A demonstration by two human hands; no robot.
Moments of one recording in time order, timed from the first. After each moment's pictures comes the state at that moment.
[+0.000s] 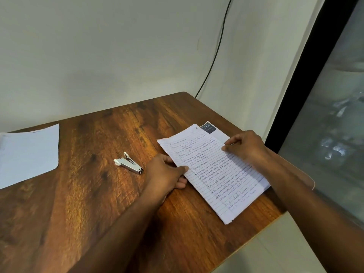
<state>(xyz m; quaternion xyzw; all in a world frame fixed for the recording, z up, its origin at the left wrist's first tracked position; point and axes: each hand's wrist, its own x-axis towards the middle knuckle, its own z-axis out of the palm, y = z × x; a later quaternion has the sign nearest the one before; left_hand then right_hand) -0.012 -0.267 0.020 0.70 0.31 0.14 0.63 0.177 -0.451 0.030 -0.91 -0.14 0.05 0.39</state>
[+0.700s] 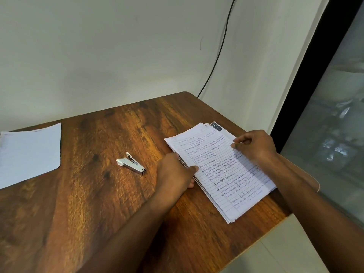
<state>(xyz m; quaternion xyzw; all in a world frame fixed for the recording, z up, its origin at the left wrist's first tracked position) 0.002 -0.277 0.015 0.78 0.27 0.15 0.54 0.178 -0.461 0.027 -0.91 -0.13 -0.04 0.39</state>
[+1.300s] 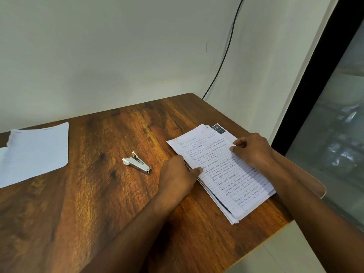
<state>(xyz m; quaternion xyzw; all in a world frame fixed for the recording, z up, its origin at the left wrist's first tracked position) -0.007 -0.270 0.013 0.86 0.23 0.15 0.43 0.171 -0.442 0.030 -0.94 -0.15 -0.01 0.32</state>
